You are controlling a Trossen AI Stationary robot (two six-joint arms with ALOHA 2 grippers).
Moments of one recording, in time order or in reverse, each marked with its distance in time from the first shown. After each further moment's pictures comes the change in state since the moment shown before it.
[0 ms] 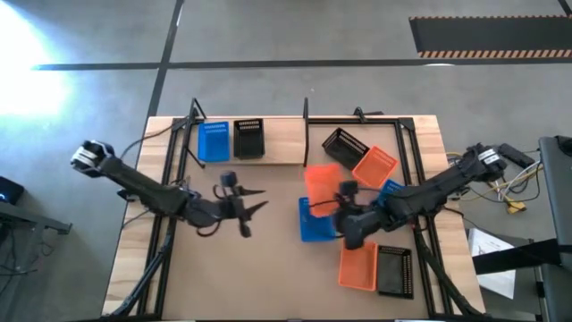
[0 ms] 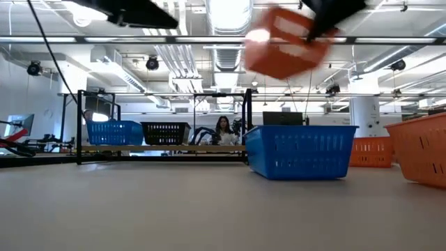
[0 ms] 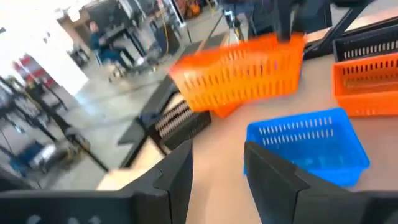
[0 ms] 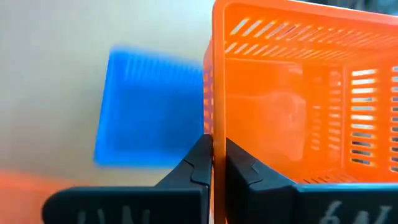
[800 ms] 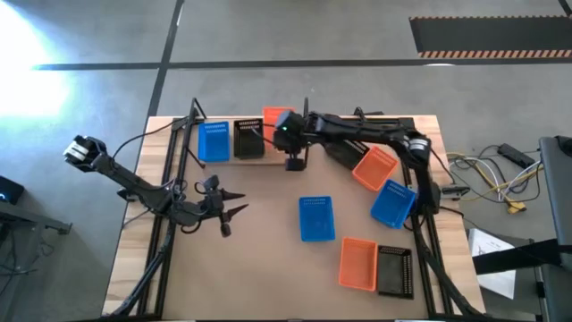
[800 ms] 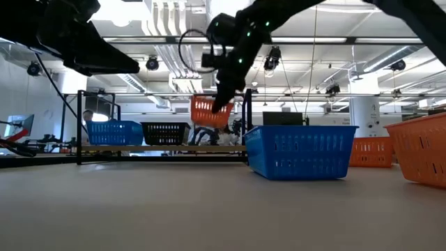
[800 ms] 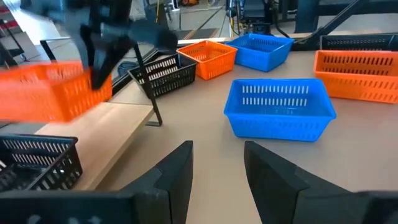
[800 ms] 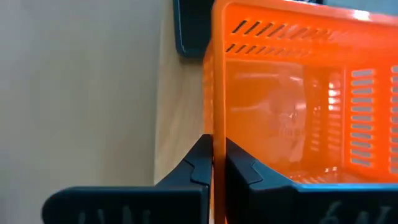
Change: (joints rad) left arm -0.067 -0.206 -0.347 0.098 0.002 -0.306; right arm -0.732 0.595 0.567 0.086 -0.421 -0.455
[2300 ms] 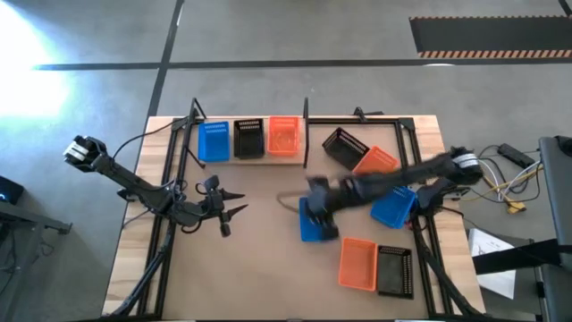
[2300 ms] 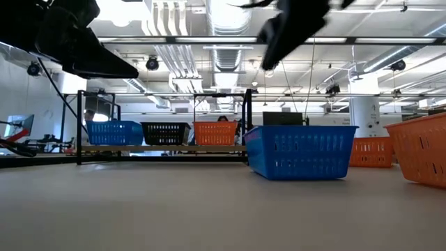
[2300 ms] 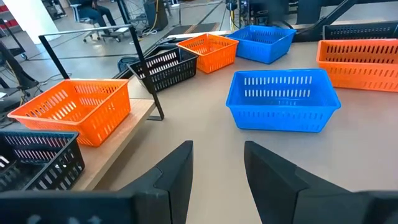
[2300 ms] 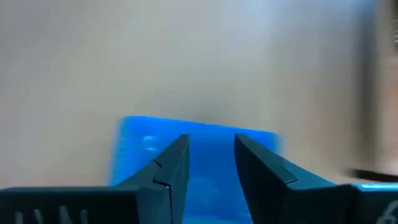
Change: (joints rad) left arm 0.001 0.003 -0.012 -0.013 0.006 0.002; right arm 0.542 -0.431 -0.505 0.065 0.018 0.451
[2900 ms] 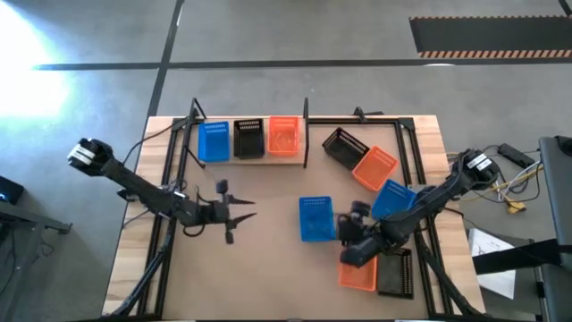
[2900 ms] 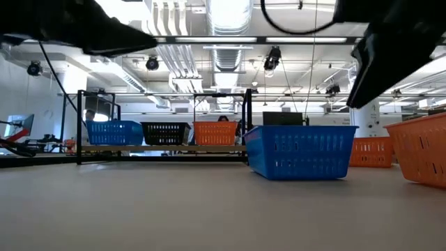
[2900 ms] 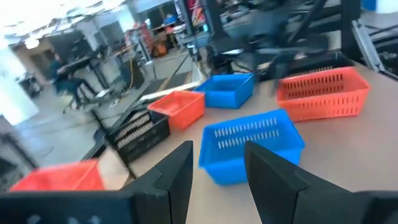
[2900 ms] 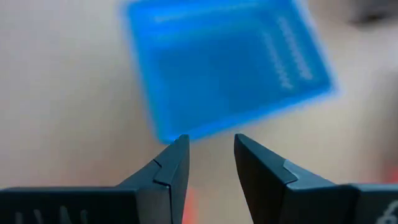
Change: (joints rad) left arm 0.039 0.182 0.014 0.451 0.173 0.386; right arm 0.347 -0.084 -0.304 -0.088 0.448 0.756
